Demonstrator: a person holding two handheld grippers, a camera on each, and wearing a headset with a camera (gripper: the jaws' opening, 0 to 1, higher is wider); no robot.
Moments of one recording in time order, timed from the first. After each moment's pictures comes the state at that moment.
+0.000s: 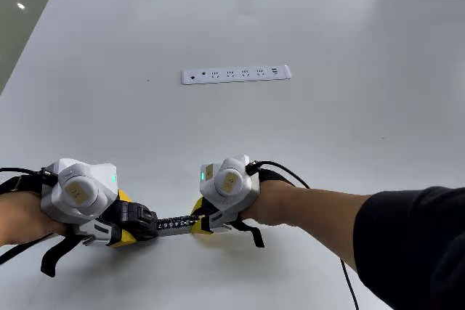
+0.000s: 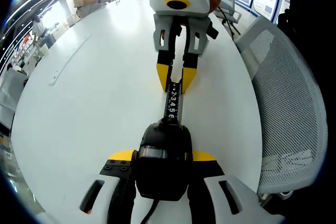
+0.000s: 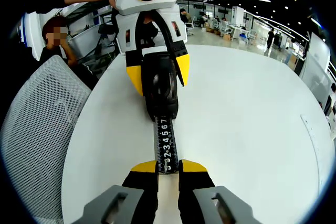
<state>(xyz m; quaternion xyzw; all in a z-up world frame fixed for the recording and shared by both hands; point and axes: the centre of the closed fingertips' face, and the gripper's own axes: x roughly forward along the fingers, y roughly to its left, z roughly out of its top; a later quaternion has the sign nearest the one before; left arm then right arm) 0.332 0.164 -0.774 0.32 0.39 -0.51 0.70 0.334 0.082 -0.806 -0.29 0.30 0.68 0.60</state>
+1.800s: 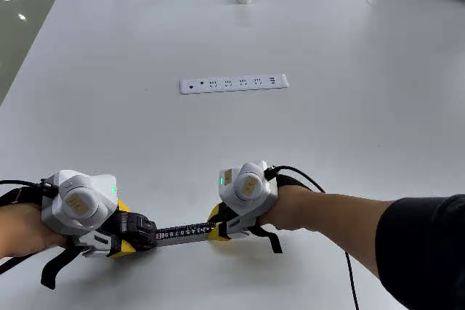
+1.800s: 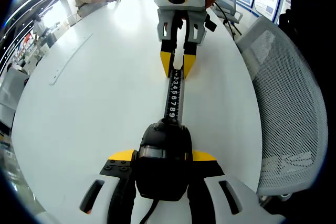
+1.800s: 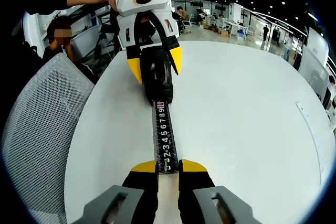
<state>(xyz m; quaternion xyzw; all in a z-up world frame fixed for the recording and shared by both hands) 0.333 0.164 -0.779 0.32 0.40 -0.50 0.70 0.338 0.048 -0.806 -0.29 0.31 0.67 0.60</state>
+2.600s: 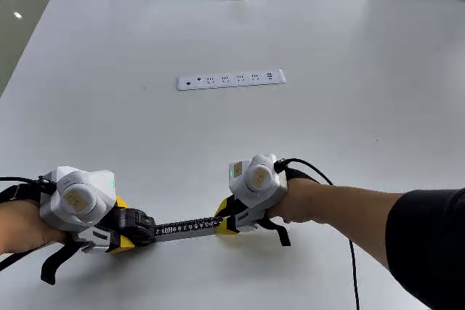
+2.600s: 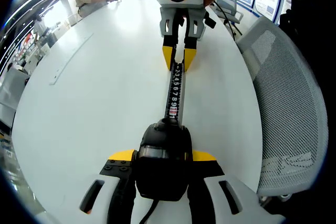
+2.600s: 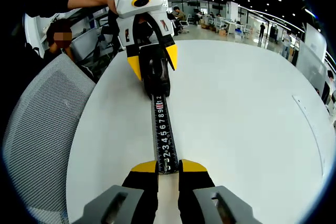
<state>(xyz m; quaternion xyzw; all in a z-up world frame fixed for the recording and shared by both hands) 0.331 0.163 -0.777 0.32 0.40 -0.50 0.70 0.342 0.030 -0.805 -0.28 0.32 0.67 0.61</state>
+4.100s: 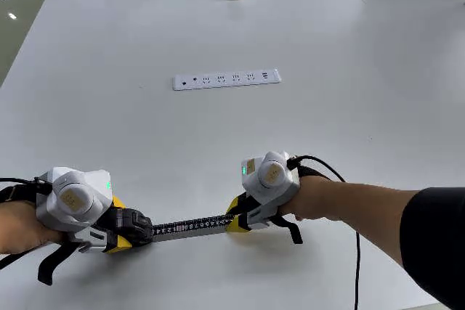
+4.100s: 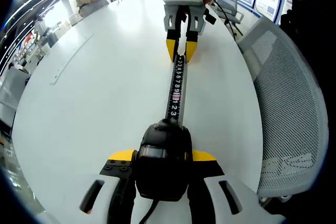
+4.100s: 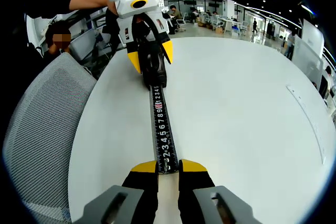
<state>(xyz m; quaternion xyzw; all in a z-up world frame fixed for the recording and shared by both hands) 0.332 0.160 -0.775 0.32 0.40 -0.50 0.70 0.342 0.003 -0.805 -0.27 0.33 0.66 0.62</state>
